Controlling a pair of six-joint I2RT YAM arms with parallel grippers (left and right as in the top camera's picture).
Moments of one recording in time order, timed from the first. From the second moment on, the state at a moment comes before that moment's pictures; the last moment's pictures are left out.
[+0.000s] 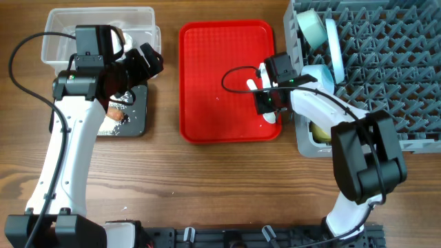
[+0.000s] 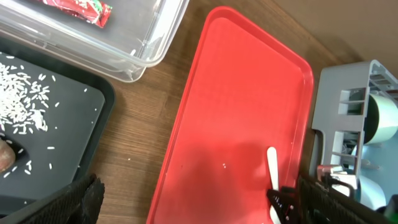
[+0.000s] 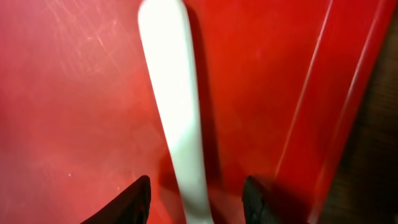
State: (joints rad) left arm -0.02 1.50 1.35 -0.77 0.24 -0.54; right arm 0.33 1.94 1.18 -0.47 -0.09 0.10
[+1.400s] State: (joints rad) left arm -0.02 1.50 1.35 -0.77 0.24 -0.54; right arm 0.33 1.82 1.28 -0.70 -0.14 0.10
